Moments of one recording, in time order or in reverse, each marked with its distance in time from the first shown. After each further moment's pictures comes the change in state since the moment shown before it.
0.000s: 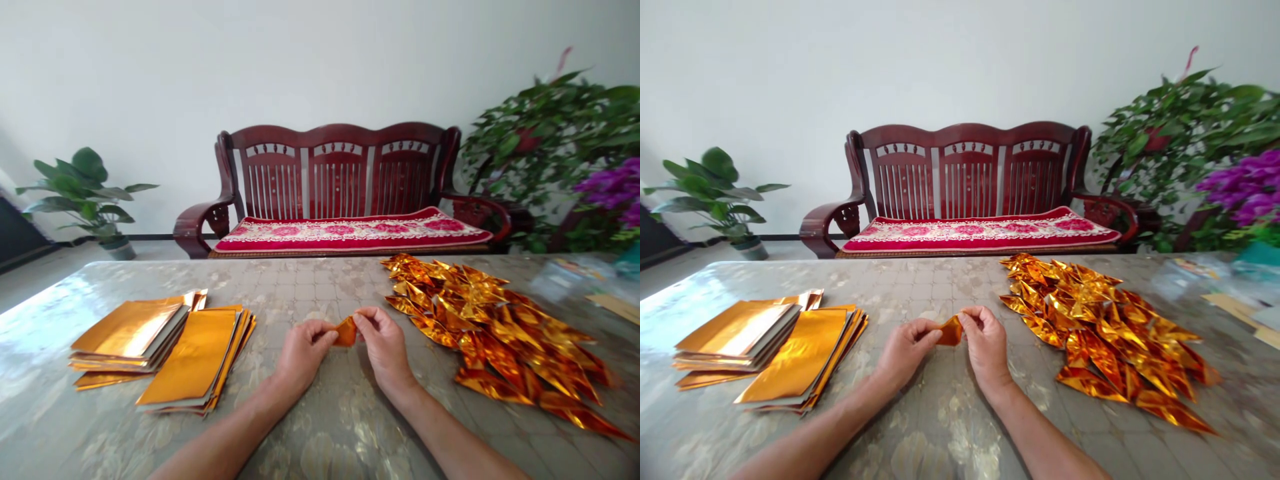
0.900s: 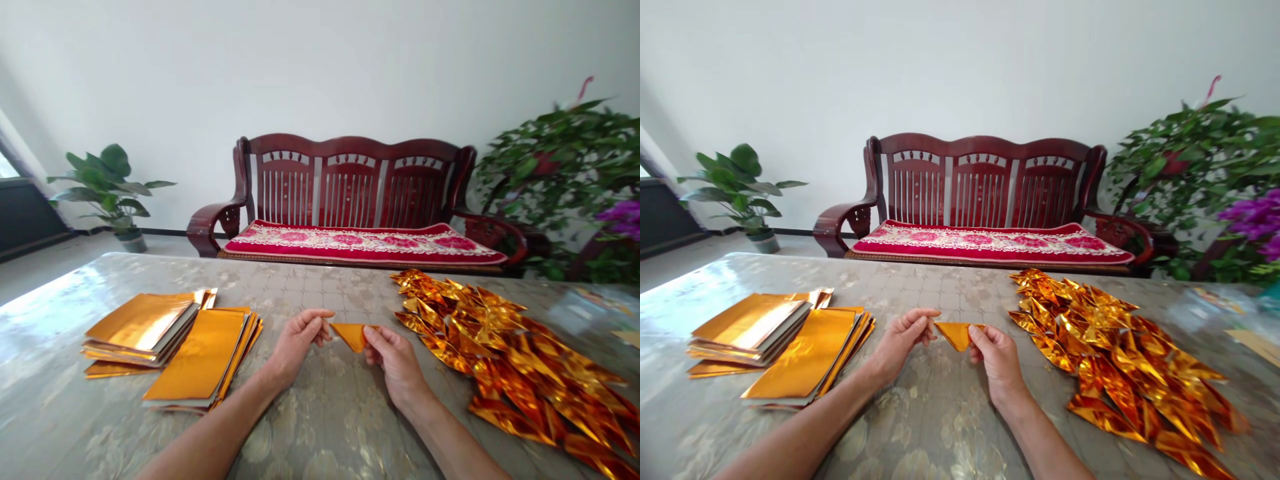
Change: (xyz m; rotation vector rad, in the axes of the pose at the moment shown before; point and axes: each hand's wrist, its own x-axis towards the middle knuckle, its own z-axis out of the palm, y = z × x) left_hand 0.014 -0.009 -0.023 -0.513 -0.008 0.000; right_hand 0.004 -0.007 -0.009 0.107 -0.161 0.271
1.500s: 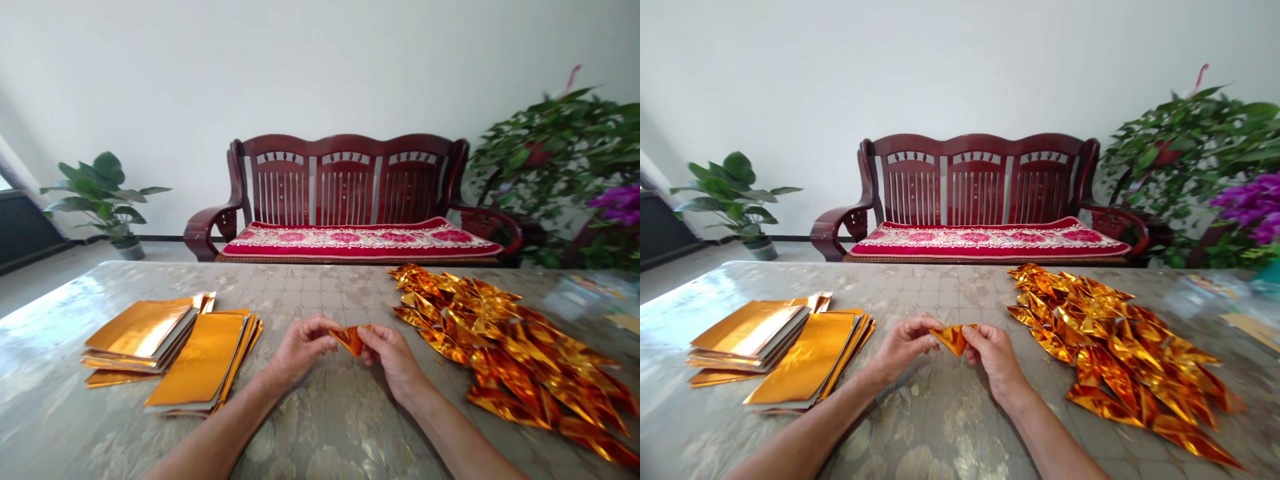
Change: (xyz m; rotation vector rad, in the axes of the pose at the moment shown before) left_hand -0.004 0.013 0.006 0.069 -0.172 0.089; right_hand -0.004 -0.007 0.002 -0.028 -0.139 0.035
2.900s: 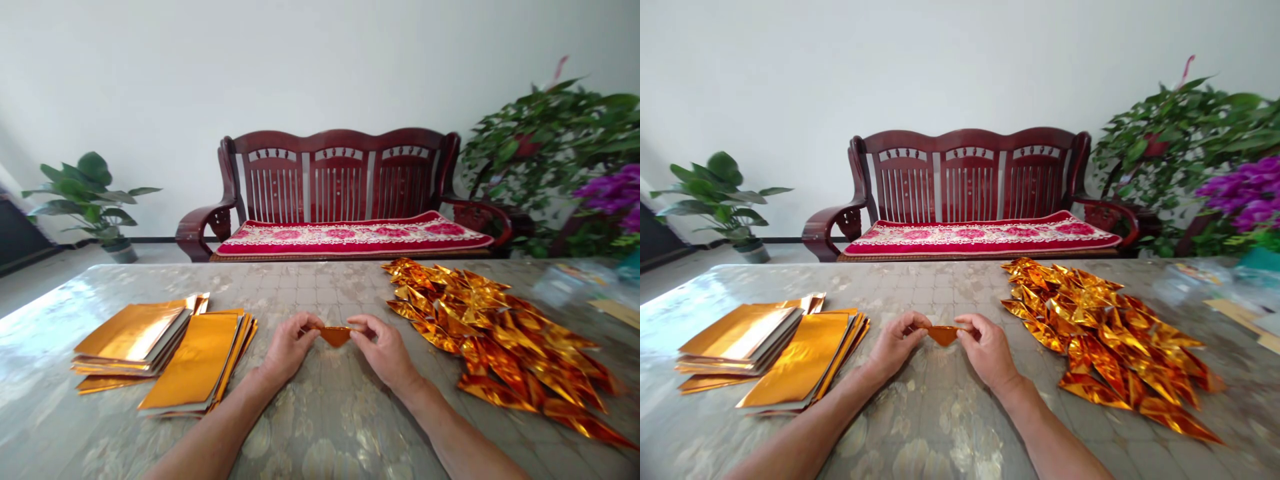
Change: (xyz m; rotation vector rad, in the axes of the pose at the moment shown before) left_hand -0.004 -0.031 -0.017 0.533 0.129 0.042; right_hand 0.005 0.010 -0.013 -0.576 0.079 -0.404
